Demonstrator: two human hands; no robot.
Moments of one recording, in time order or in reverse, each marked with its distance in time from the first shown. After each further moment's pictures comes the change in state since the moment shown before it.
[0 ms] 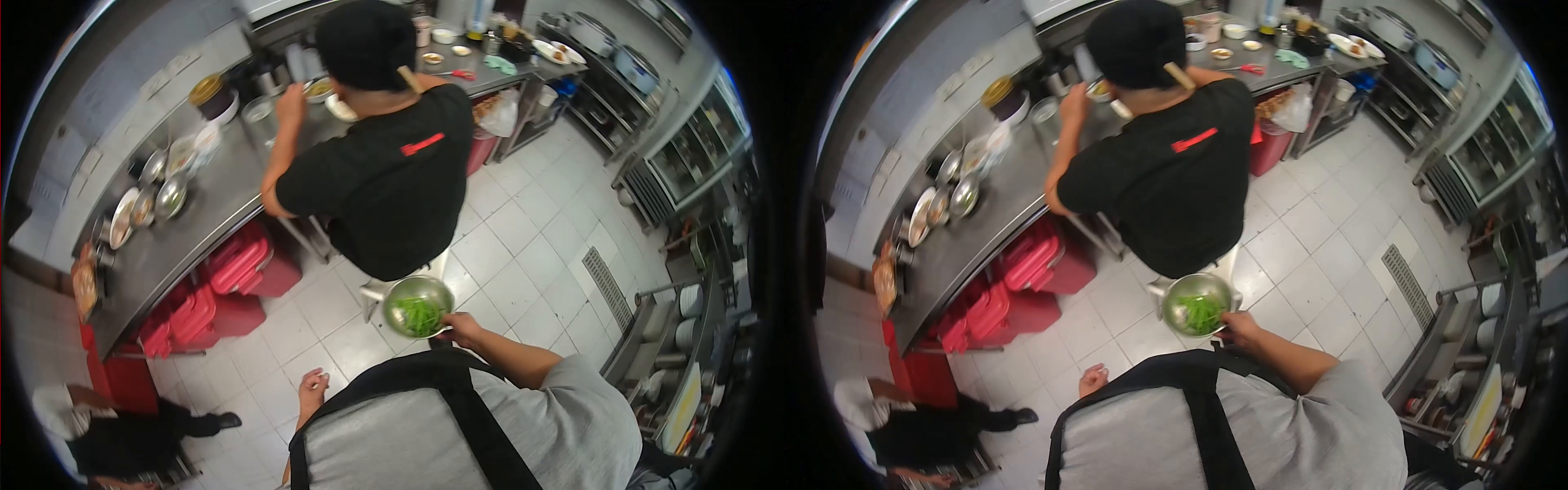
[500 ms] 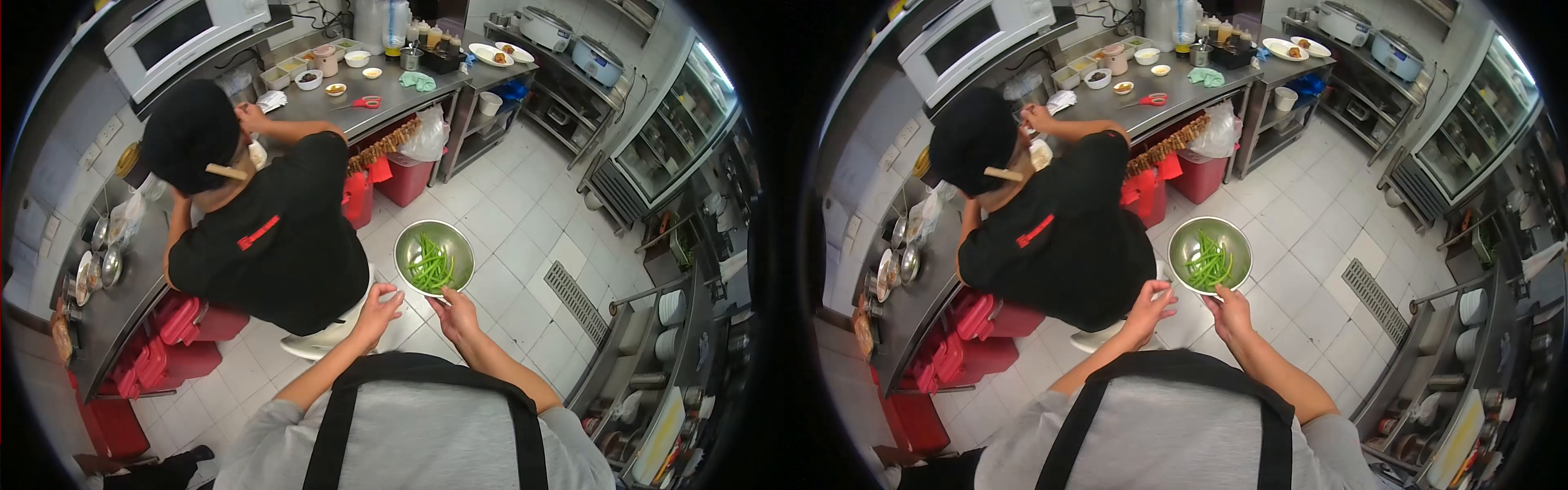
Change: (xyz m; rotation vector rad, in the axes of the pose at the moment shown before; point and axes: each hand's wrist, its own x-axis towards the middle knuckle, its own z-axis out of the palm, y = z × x) left_hand 0.100 0.387 0.481 -0.351 -0.603 -0.014; right_hand -0.040 -0.217 -0.202 0.635 0.111 -0.549
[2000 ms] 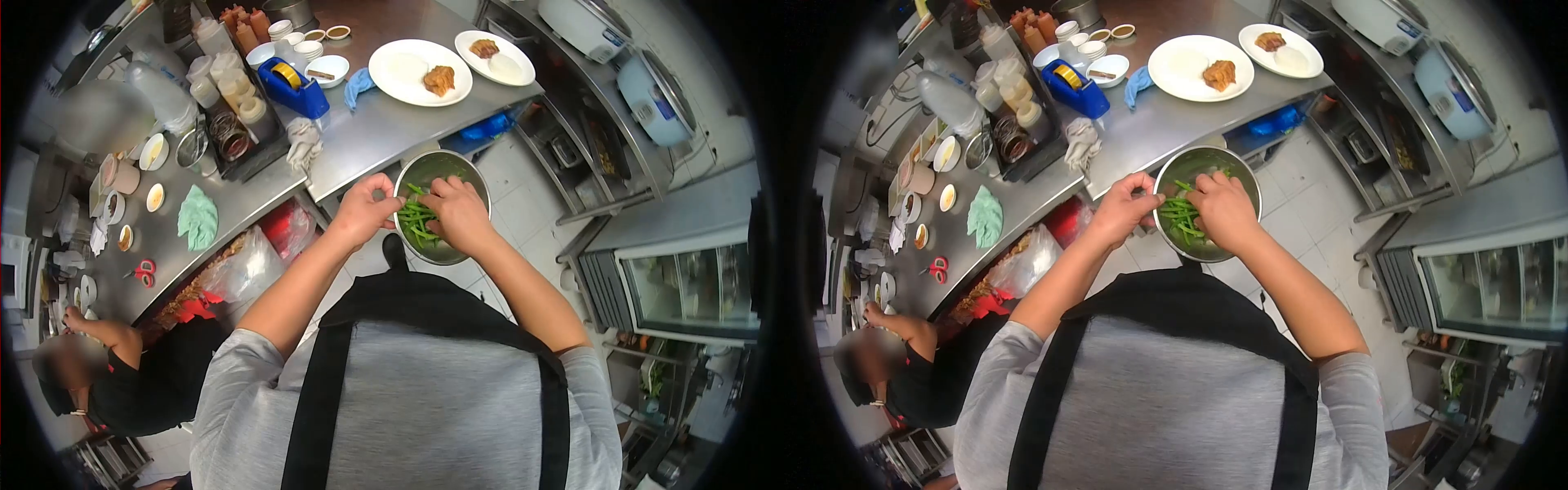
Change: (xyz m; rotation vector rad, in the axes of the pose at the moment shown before) left_hand 0.885 0.271 0.479 0.206 0.027 0.105; right_hand 0.768 -0.735 0.054 -1.971 -0.747 -1.248
